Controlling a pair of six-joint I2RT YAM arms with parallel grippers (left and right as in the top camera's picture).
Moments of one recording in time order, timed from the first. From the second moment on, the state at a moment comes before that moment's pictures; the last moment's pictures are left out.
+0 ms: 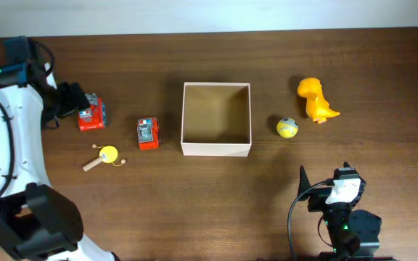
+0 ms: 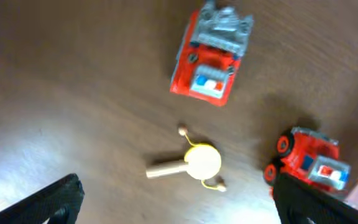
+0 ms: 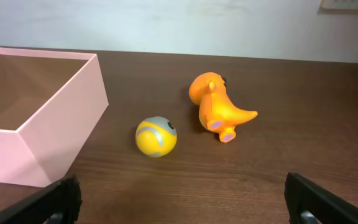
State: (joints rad) left arm 0.26 1.83 1.77 -1.22 -0.06 -0.13; right arm -0.02 0.01 0.10 -0.32 -0.06 -0.04
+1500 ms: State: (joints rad) left arm 0.23 2.22 1.76 -0.95 -0.04 -0.05; right arm -0.02 0.01 0.10 -0.32 -0.06 -0.04
